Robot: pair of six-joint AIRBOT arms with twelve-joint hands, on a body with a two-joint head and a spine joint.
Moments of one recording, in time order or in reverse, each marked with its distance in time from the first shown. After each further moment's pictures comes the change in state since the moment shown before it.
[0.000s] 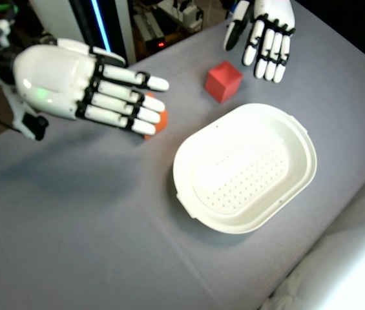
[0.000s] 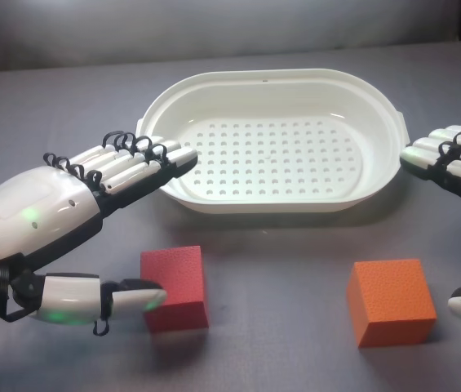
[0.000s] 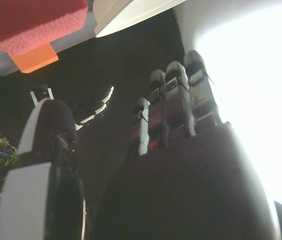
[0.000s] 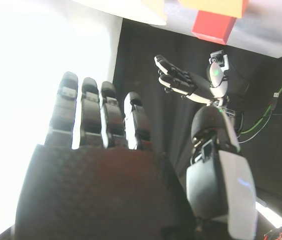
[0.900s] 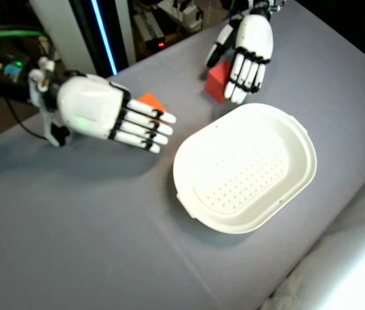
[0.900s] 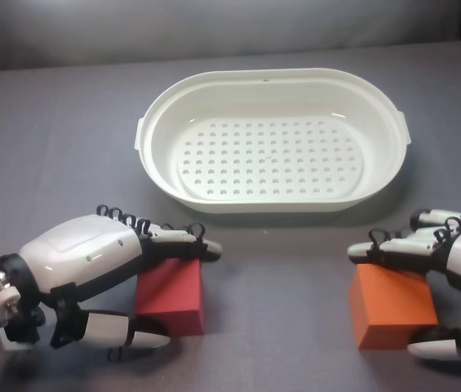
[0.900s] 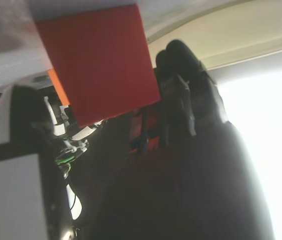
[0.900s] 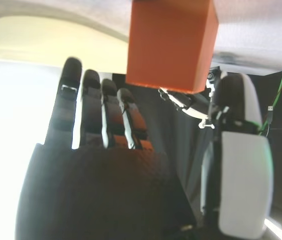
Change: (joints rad) left arm -0.010 -0.139 0.088 0.041 0.176 -0.088; right arm 0.056 -0.227 0.153 -0.009 -0.219 0.123
